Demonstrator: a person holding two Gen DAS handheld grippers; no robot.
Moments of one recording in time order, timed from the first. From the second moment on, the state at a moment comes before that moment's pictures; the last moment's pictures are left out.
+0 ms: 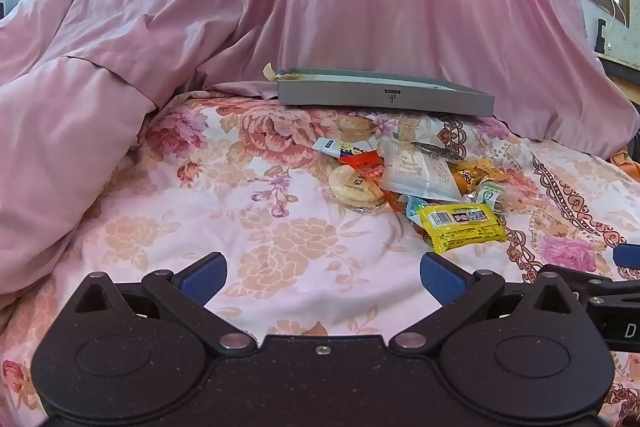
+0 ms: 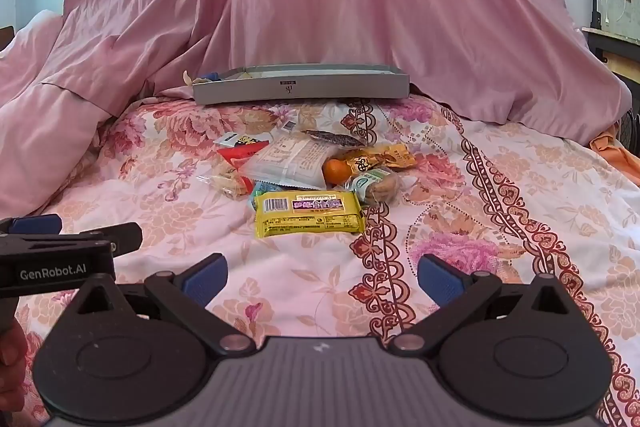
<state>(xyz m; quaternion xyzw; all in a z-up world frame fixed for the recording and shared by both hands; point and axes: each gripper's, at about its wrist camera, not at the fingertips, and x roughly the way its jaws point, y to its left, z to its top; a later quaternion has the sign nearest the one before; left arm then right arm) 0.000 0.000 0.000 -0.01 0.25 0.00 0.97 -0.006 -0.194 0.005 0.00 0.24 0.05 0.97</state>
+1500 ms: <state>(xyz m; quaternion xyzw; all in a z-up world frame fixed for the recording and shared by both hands) 0.000 0.000 0.000 -0.01 0.25 0.00 0.97 -0.006 -0.195 0.003 0.00 0.24 0.05 0.97</state>
